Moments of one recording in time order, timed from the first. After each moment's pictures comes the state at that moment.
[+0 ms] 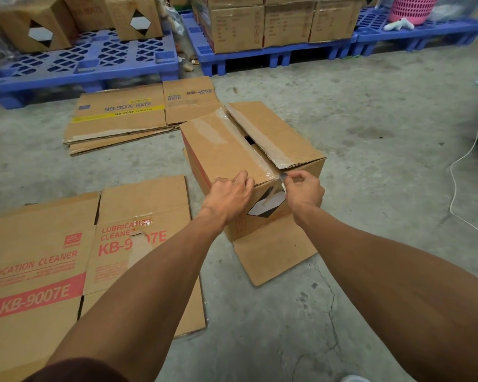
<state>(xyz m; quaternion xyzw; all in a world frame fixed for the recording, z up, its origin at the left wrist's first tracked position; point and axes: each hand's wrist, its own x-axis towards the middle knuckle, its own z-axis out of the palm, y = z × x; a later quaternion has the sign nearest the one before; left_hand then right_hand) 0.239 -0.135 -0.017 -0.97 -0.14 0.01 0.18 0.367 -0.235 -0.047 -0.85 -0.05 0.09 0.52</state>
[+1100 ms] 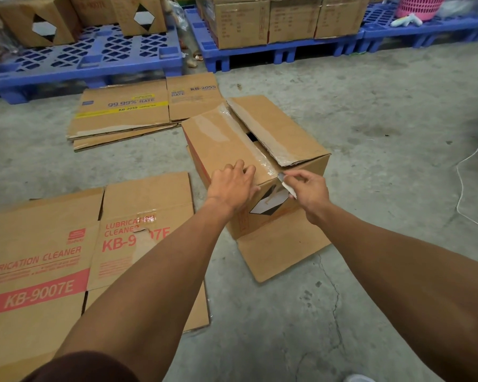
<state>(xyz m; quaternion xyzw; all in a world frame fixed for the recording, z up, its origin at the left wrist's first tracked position) 0.257 -0.113 -0.034 -0.96 -0.21 -0.06 0.15 0.376 -0.246 -0.049 -0.76 -0.14 0.22 0.60</state>
